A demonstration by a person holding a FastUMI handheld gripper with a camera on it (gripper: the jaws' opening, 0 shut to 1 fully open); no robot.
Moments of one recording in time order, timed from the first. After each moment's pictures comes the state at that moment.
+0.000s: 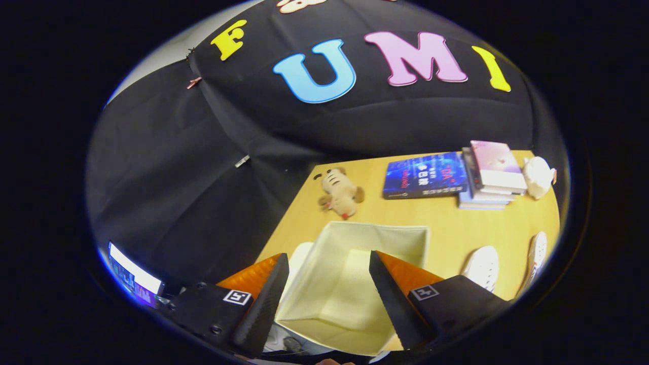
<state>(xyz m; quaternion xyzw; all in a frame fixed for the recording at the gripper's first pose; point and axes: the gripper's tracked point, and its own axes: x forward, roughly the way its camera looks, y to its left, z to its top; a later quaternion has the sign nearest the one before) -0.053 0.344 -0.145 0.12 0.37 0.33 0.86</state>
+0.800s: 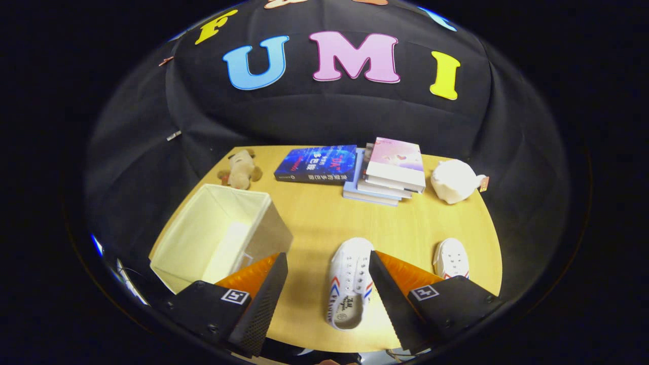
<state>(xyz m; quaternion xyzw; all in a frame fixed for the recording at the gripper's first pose) -0.022 0.135 -0.243 -0.02 0.39 0.21 0.90</state>
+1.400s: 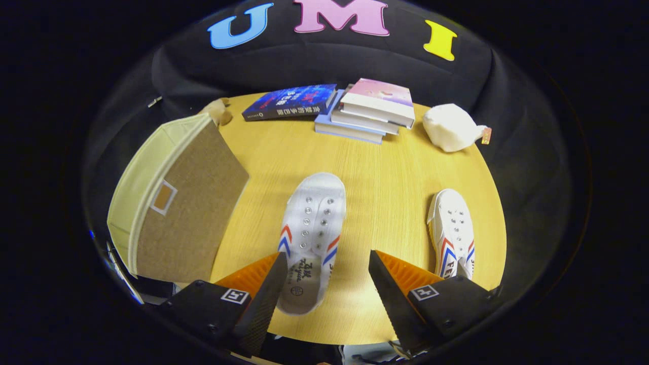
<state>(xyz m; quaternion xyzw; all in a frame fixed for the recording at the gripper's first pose) -0.044 0.077 -0.362 -0.06 0.50 0.19 0.84</state>
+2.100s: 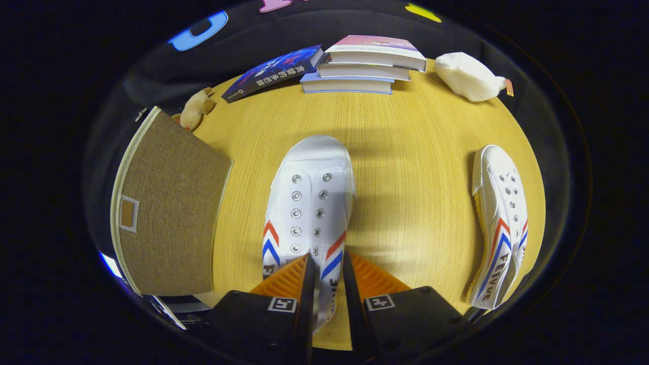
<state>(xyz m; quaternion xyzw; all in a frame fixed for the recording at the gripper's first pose) -0.043 0.094 -0.415 0.02 0.59 0.20 0.78</state>
